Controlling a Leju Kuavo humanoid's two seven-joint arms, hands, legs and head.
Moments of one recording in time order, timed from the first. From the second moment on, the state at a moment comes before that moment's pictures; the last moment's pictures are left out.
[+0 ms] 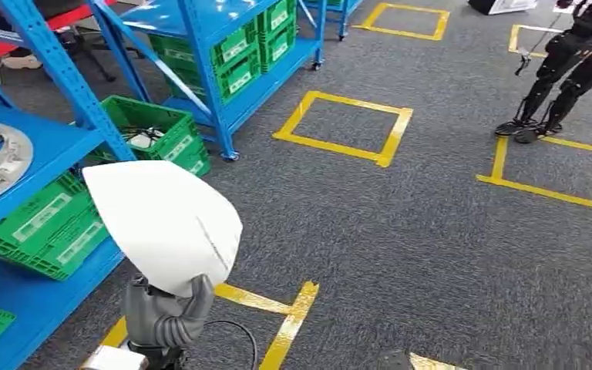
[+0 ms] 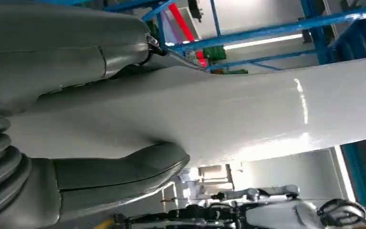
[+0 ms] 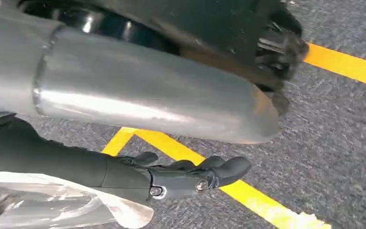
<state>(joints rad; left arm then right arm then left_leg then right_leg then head) 0.13 -0.02 -0.61 -1.64 -0.25 0.58 -0.60 -0.05 0.08 0.36 -0.17 -0.12 -0.30 -0.14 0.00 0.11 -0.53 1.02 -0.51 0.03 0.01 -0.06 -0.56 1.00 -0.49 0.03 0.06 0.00</state>
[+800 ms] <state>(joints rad) 0.16 0.00 -0.61 -1.66 -0.22 0.63 -0.58 -0.06 0.08 0.38 -0.17 -0.10 -0.31 -0.11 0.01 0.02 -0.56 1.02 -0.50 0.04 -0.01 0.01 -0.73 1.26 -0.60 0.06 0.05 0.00</state>
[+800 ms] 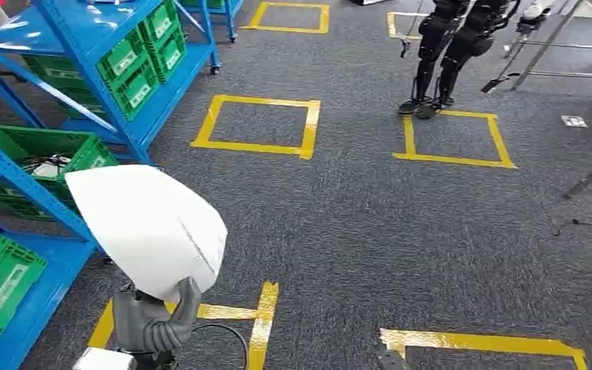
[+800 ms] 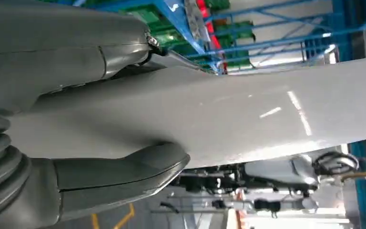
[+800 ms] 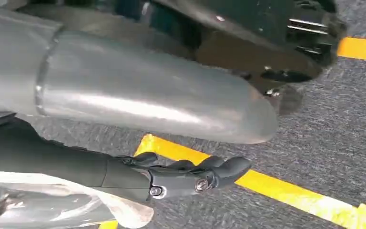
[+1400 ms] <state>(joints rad) 0.13 -0.01 -0.61 -1.66 -0.23 0.60 -0.58 -0.04 0.08 0.37 -0.17 -0.14 -0.29 -0.12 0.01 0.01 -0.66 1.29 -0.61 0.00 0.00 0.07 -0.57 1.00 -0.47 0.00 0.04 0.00</state>
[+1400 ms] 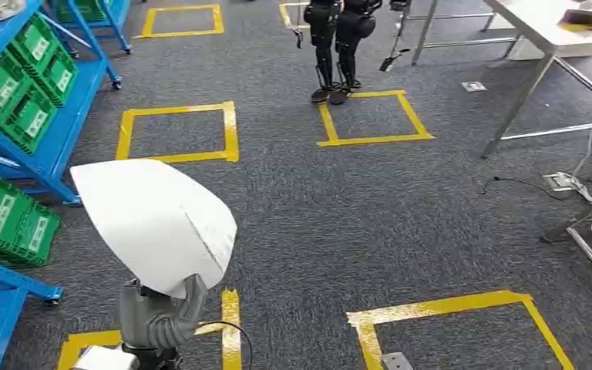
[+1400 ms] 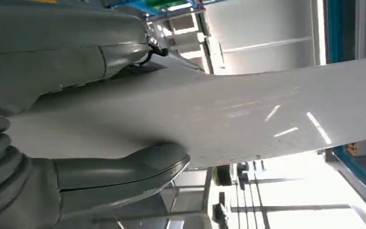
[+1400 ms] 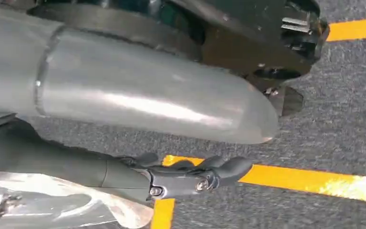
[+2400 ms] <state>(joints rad) 0.11 -0.03 -0.61 -1.64 -0.21 0.56 -0.58 -0.05 0.07 0.36 -0.17 -0.14 -0.29 -0.10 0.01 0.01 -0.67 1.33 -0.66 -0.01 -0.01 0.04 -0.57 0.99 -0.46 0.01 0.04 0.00</state>
